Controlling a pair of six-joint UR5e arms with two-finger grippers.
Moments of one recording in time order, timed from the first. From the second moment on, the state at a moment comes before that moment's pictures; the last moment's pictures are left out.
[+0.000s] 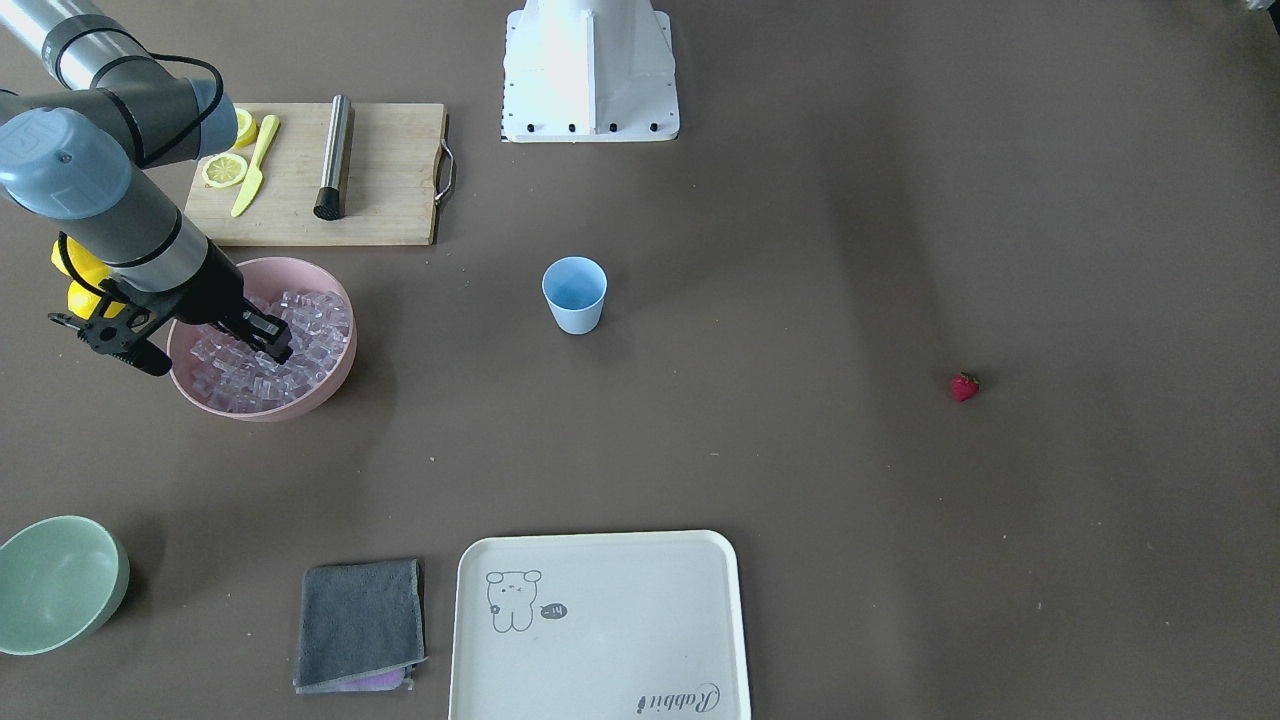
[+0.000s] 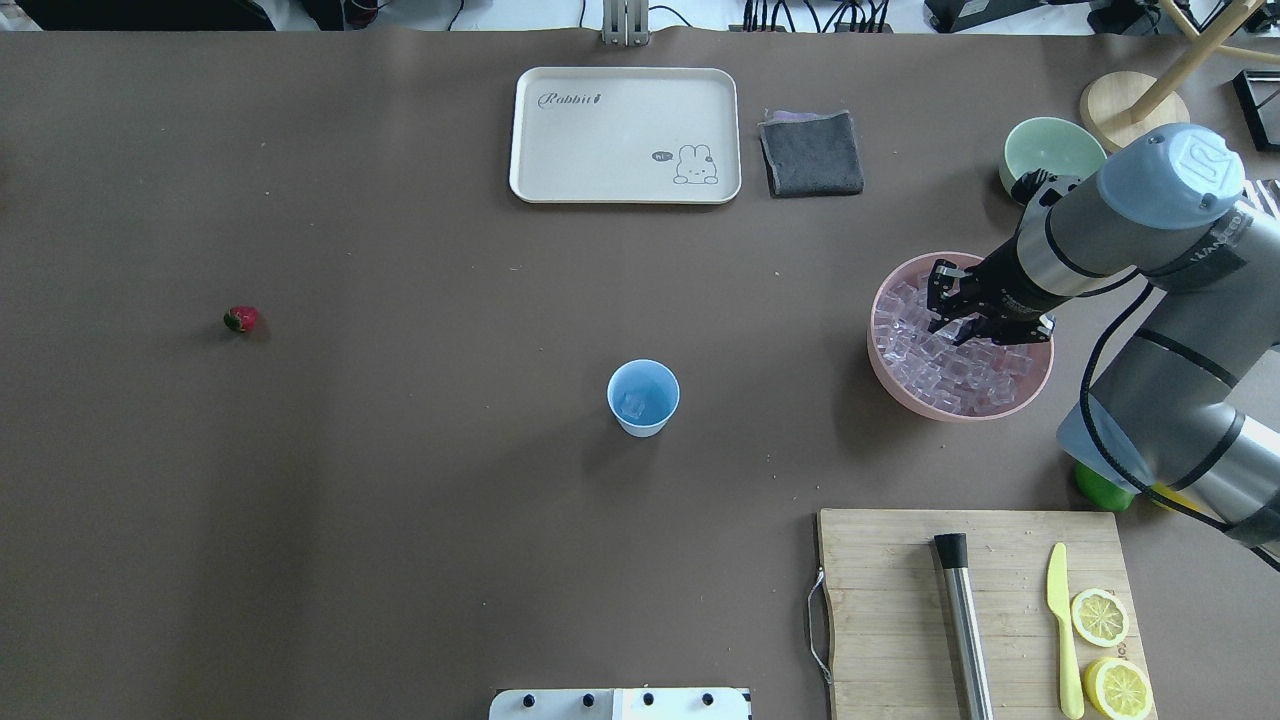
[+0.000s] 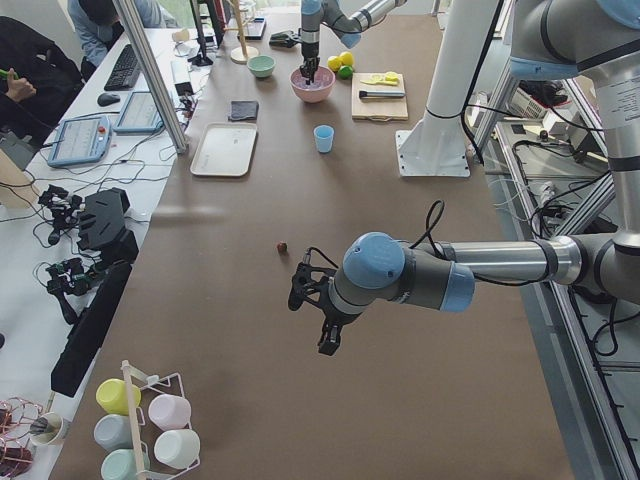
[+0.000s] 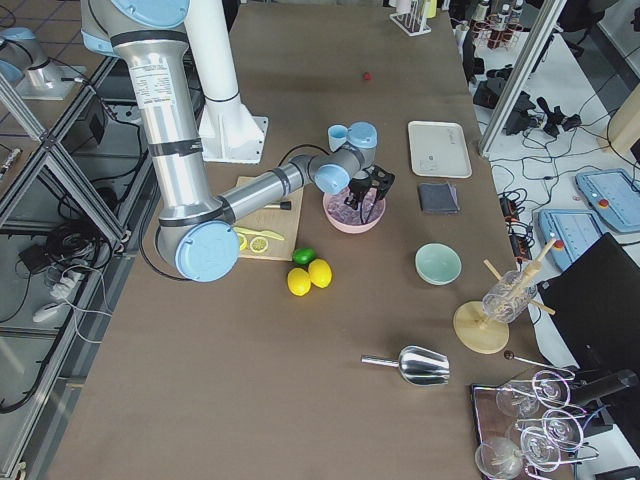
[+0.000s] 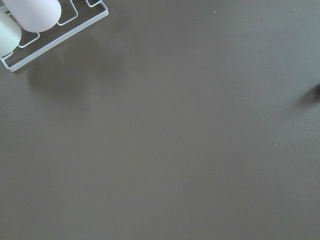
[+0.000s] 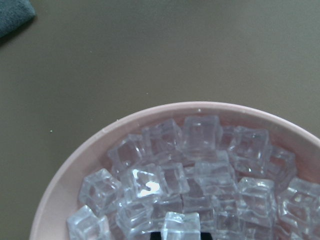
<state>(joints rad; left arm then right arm) -1.72 -1.21 -1.91 -1.79 -2.45 0.11 0.85 -1.36 1.77 -1.26 2.15 1.46</state>
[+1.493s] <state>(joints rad) -1.72 -1.20 -1.90 -1.79 -2.47 0.11 0.50 -0.98 1.84 -1.51 1.93 1.50</state>
